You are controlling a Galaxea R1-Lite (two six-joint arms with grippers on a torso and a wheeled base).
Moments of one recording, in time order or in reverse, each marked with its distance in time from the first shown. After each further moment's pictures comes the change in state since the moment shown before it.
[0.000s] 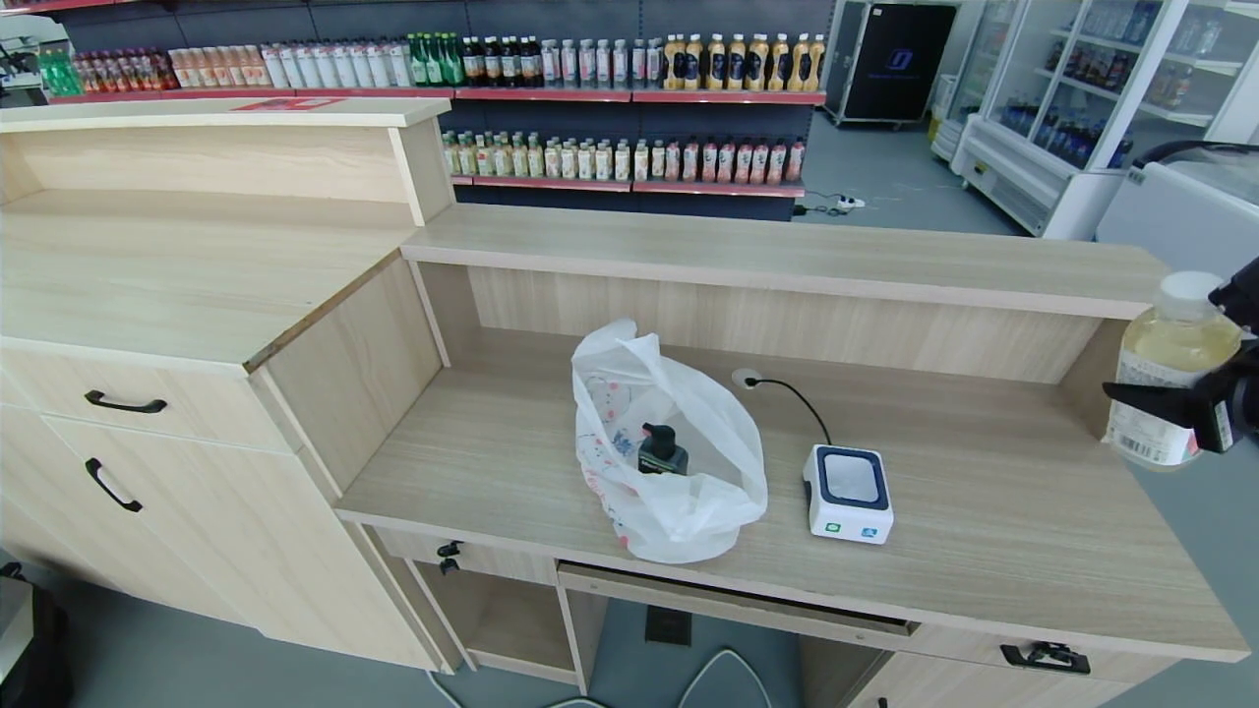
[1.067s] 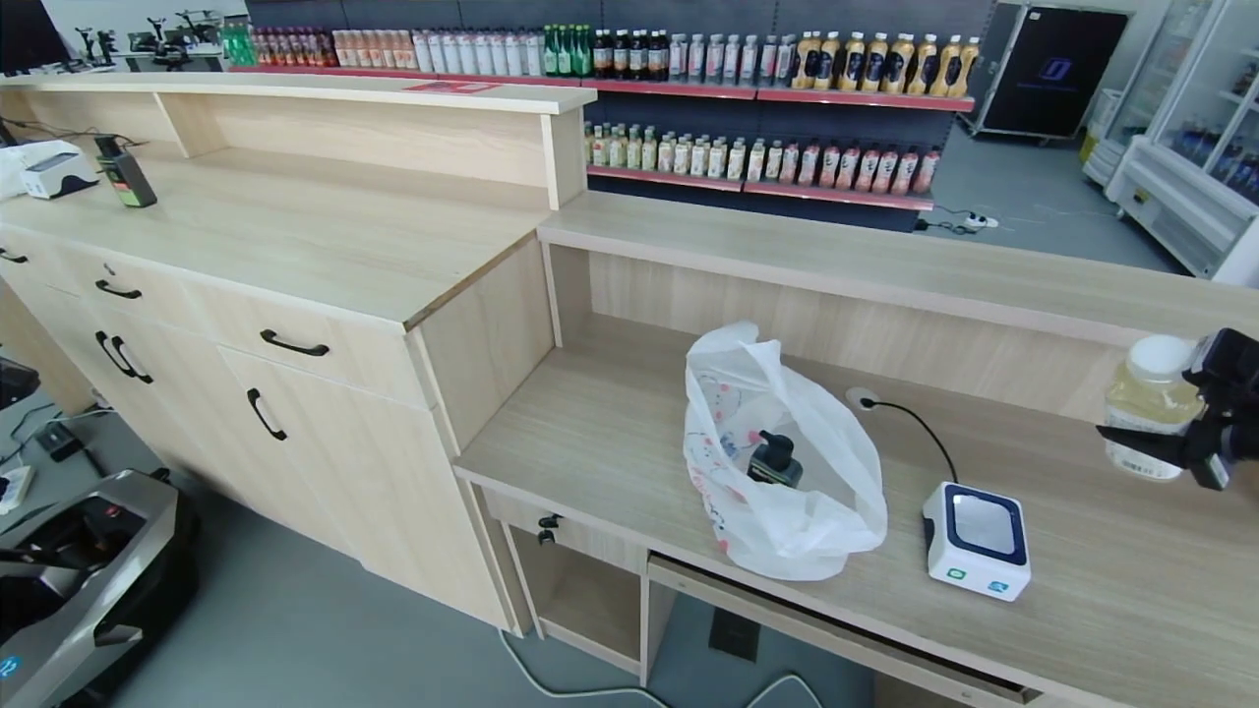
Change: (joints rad) left arm 0.000 0.000 0.000 0.000 0.000 0.000; right arm -0.085 0.163 -0.017 -0.023 0.200 -0.458
